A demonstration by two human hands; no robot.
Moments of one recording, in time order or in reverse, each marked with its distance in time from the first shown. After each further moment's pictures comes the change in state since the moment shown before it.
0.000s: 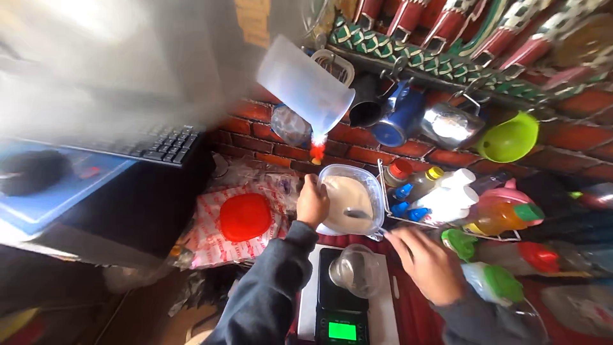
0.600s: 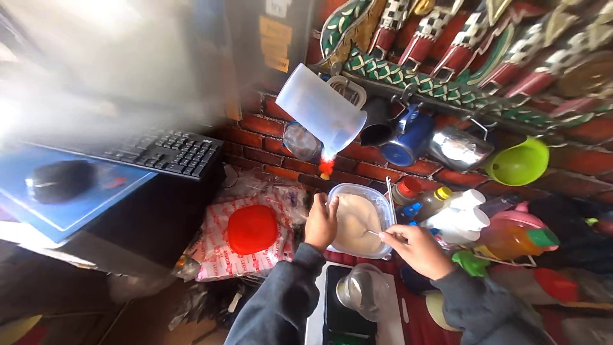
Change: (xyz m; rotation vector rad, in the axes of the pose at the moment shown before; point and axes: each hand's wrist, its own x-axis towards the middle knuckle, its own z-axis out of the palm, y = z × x) left_hand -0.005 -0.009 -0.001 -0.101 -0.010 0.032; right_hand 0.064 0.020 0.015 0.409 -0.569 0.357
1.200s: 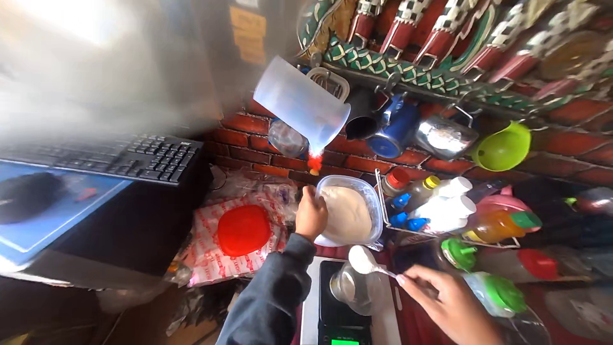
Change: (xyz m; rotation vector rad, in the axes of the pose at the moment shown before) left_hand 0.013 0.011 -0.001 0.061 -0.049 -0.082; right_hand -0.104 0.019 0.008 0.118 0.167 -0.115
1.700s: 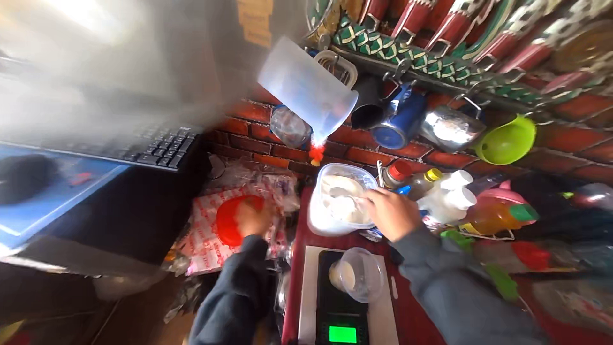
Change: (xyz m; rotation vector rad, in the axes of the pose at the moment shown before) left_hand 0.016 -0.146 -0.070 0.132 0.418 -0.232; right_hand 0.131 -0.048 0.033 -0.574 -0.007 -0.015
